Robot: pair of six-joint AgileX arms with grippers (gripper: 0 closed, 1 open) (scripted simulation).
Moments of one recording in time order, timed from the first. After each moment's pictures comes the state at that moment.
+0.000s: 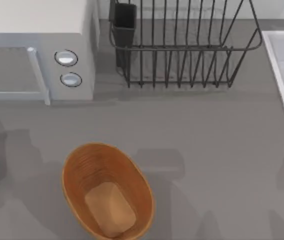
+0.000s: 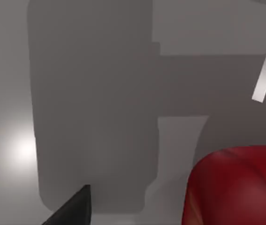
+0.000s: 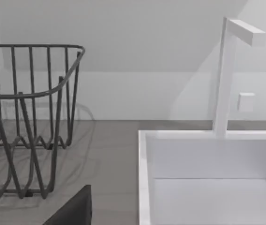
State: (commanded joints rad) left arm 0.30 1.94 1.13 -0.77 0.08 1.34; right arm 0.00 0.00 0.00 0.00 0.00 0.00
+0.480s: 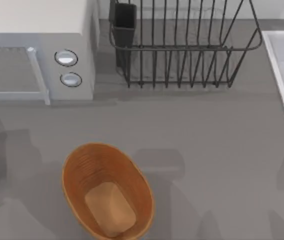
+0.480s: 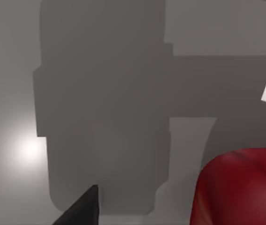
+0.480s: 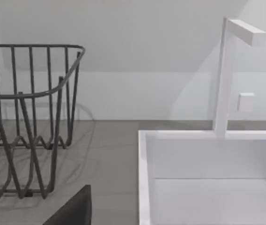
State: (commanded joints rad) left arm 0.30 1.94 1.13 -0.76 0.08 1.34; right arm 0.00 0.00 0.00 0.00 0.00 0.00
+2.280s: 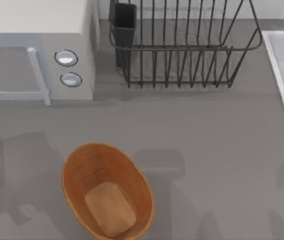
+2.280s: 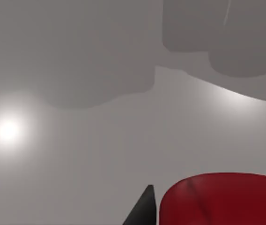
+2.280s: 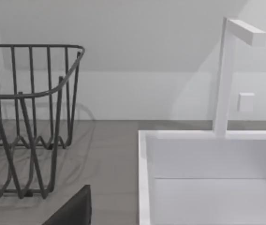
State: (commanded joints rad) left arm 0.37 1.84 1.40 -1.19 0.08 1.39; right arm 0.00 0.00 0.00 0.00 0.00 0.00
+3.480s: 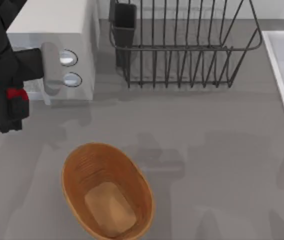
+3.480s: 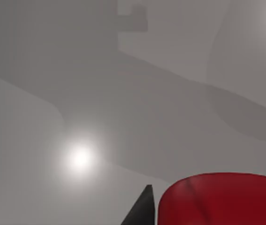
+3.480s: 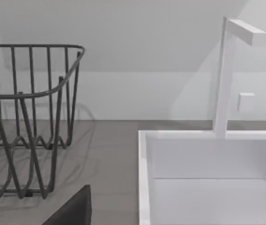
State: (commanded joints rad) left arm -0.25 1.73 1.50 -1.33 -0.02 1.10; right arm 0.00 0.00 0.00 0.00 0.00 0.00
